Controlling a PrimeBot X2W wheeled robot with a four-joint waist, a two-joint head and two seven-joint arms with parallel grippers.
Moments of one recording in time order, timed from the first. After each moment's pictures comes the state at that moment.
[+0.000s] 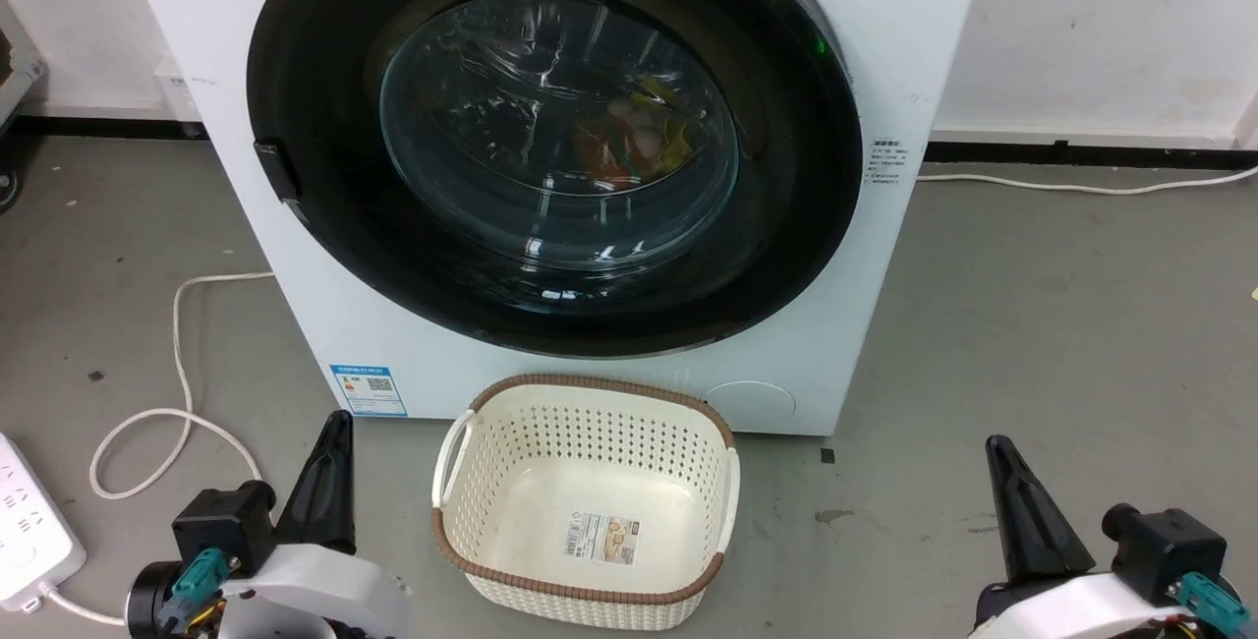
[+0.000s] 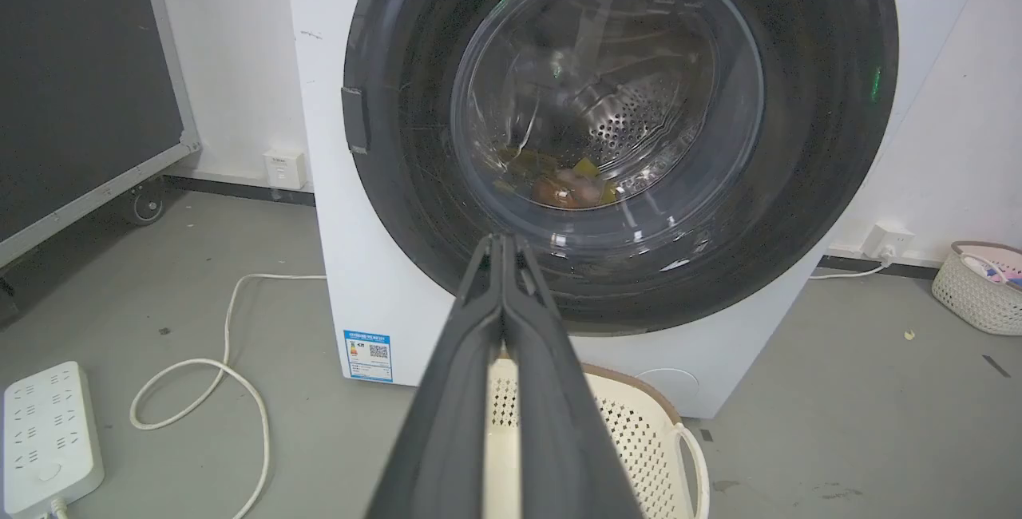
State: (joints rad) left arm -0.05 0.22 -0.11 0.13 -0.36 0.04 -0.18; right arm 0.04 -0.05 0.00 0.06 0.20 0.13 -0.14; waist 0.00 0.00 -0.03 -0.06
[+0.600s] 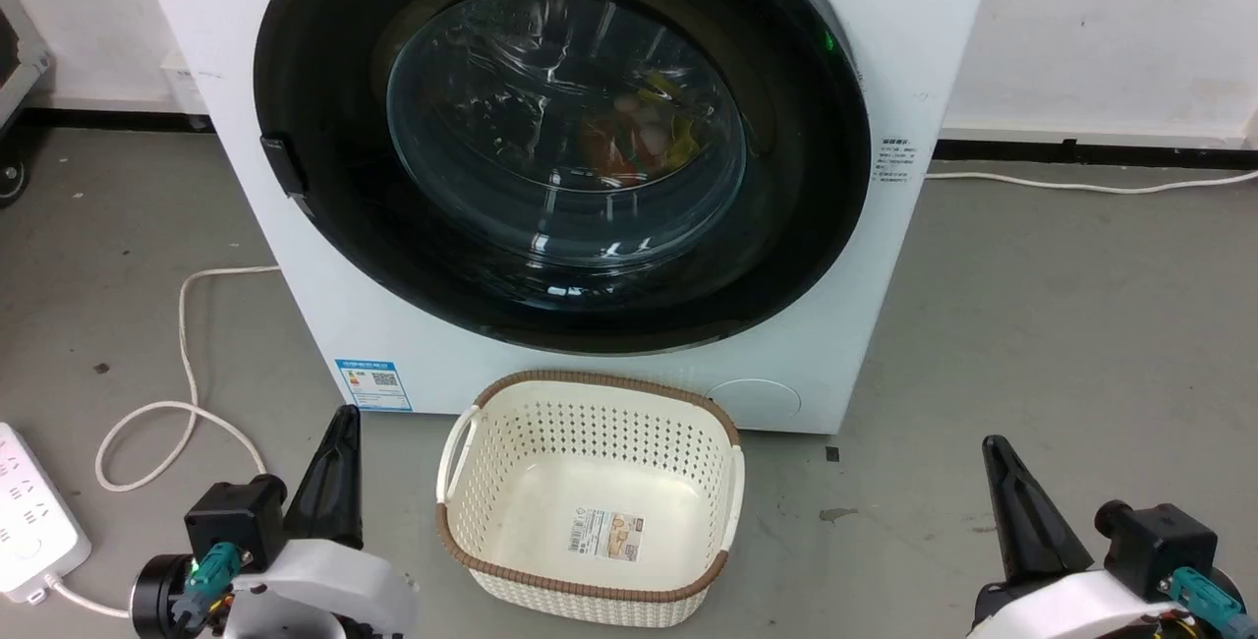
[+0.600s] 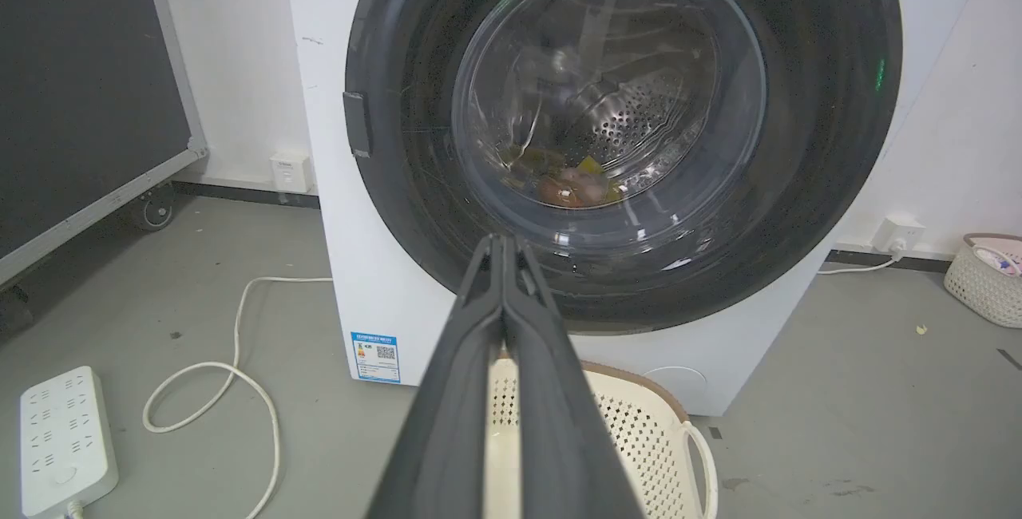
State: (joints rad) left arm -0.05 0.20 -0.10 0.11 -0.31 0.03 -0.15; right arm 0.04 -0.05 0.00 0.06 0.17 0.13 -0.12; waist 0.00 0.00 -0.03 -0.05
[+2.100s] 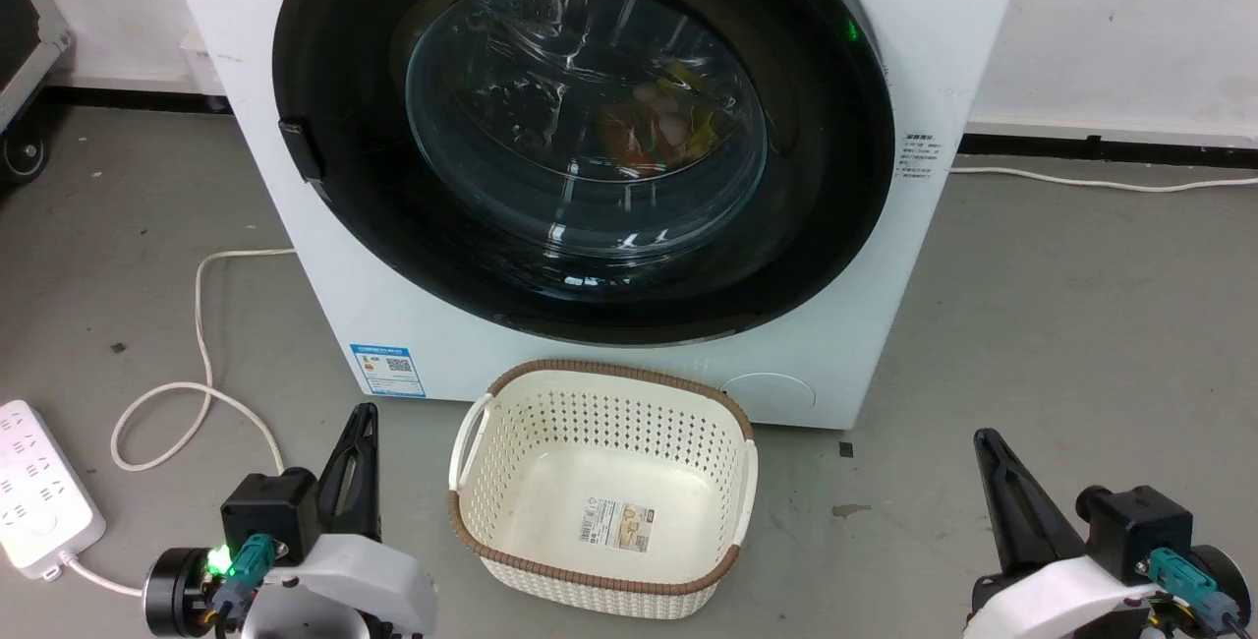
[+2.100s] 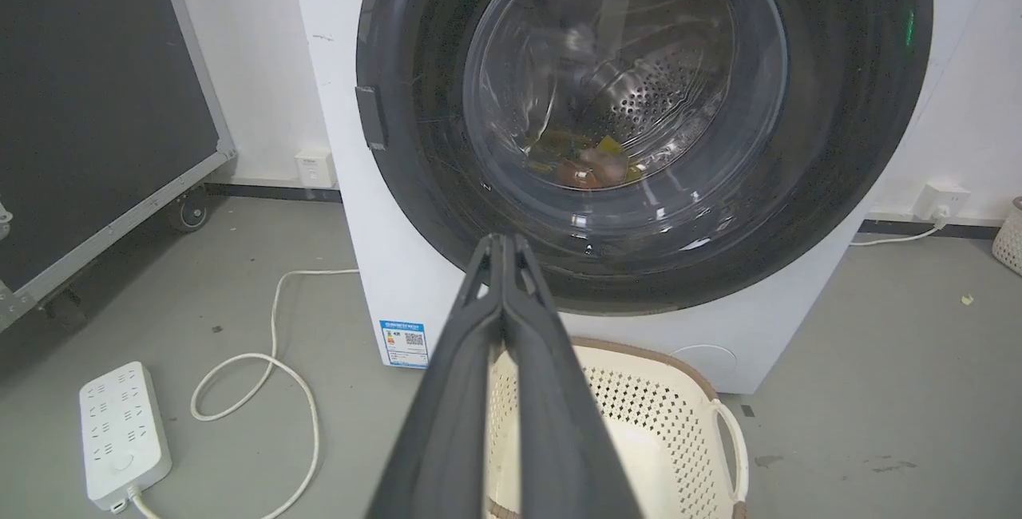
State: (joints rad) left arm -0.03 0.12 -0.05 0.06 -0.15 0.02 -0.07; right arm 0.03 -0.05 0.00 0.03 0.08 0.13 -0.05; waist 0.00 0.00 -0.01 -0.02
